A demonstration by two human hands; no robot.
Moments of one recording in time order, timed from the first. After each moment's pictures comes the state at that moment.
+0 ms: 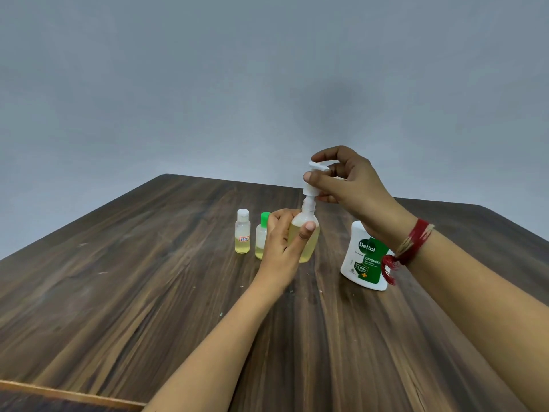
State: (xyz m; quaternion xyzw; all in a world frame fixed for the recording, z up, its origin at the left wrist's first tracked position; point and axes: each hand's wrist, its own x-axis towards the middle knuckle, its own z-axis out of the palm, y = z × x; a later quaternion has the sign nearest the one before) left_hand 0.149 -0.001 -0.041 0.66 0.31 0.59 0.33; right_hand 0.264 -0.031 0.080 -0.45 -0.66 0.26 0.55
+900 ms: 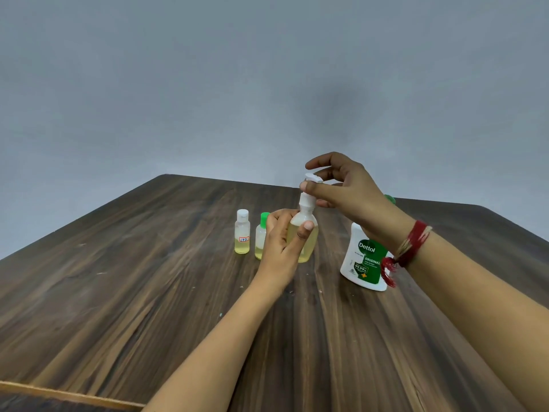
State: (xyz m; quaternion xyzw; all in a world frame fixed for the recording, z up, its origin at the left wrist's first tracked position) left_hand 0.150 0.000 -0.040 0.66 0.31 0.60 0.34; right_hand 0.265 -0.030 0.077 -0.47 -0.69 0.25 0.50
